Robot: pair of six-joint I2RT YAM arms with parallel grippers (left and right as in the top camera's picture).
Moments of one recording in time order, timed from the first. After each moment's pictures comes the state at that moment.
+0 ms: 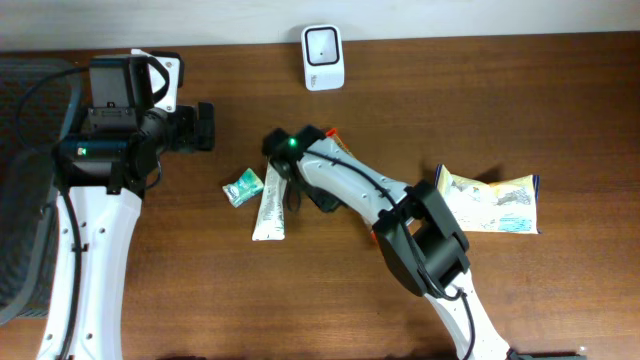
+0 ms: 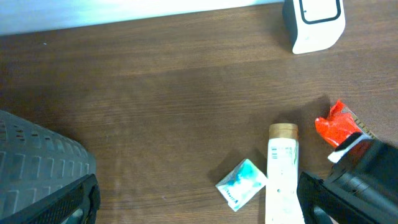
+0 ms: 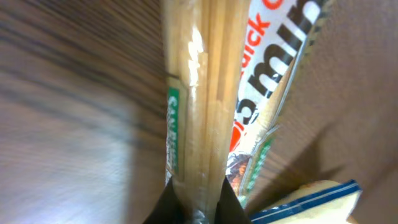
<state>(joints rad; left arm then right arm) -0.03 1.46 1.57 -0.92 -0.02 0.08 0.71 2.35 1.95 -1.34 0.43 0.09</state>
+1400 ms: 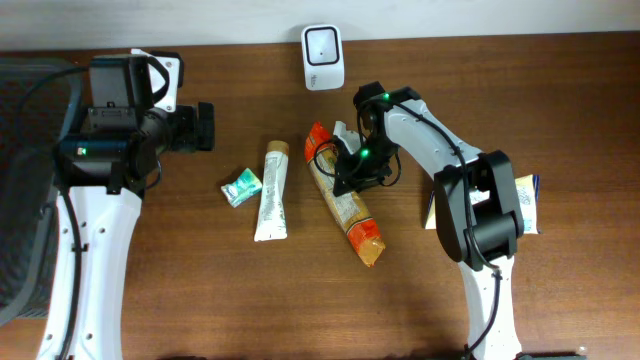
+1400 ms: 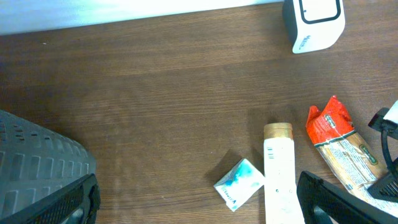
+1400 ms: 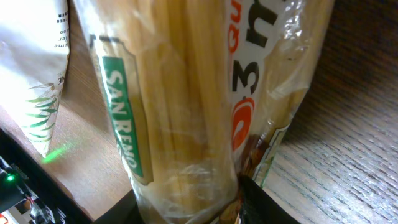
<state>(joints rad) -0.03 1.46 1.57 -0.92 -0.02 0.08 0.34 2.31 1.81 -1.17 -0.53 -0.12</state>
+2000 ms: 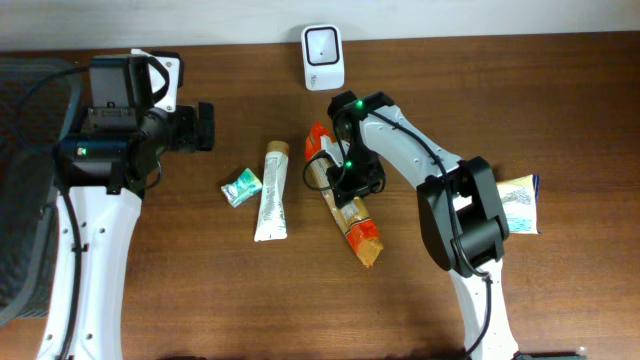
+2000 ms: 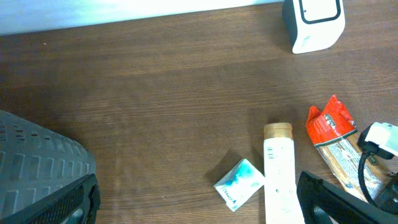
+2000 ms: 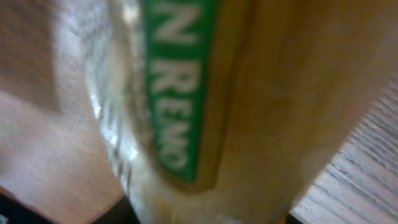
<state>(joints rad) -0.03 1.46 1.57 -0.92 -0.02 0.08 0.44 2.32 1.85 -1.27 -0.29 -0.08</state>
